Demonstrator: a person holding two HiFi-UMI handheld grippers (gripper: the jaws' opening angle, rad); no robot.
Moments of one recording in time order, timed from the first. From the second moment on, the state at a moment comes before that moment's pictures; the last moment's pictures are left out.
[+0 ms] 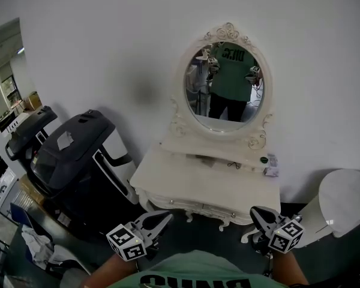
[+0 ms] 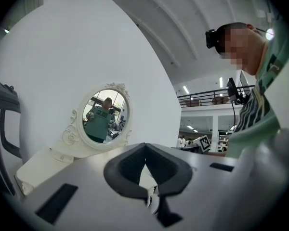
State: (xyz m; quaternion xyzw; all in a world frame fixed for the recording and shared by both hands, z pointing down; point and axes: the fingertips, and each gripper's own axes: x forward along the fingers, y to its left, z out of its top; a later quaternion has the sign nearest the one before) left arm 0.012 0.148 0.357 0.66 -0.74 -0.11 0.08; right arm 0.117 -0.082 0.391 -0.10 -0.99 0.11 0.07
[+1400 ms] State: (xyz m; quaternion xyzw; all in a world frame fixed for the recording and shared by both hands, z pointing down) left arm -0.306 0.149 0.356 0.75 -0.64 -0.11 0.09; right arm -0.174 -0.050 0.384 0.00 -0.99 0.10 0.08
